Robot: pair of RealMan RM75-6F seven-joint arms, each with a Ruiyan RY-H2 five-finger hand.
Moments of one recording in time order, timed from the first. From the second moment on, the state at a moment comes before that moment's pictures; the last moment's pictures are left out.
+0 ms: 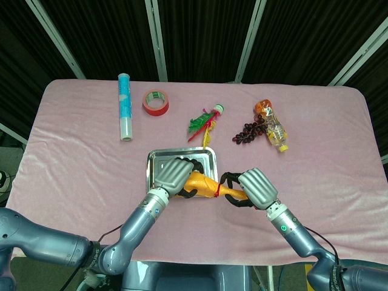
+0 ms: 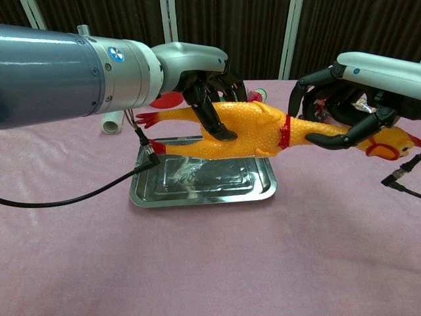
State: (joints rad) left arm -1.15 -1.57 -0.34 -1.94 0.42 1.16 0.69; right arm 0.59 -1.34 0.10 -1.67 -1.56 1.14 0.12
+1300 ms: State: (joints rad) left arm -1.12 -1.56 -0.31 -1.96 0.52 1.19 0.64; right arm 0.58 -1.32 0.08 -1.66 -1.59 1.16 0.17
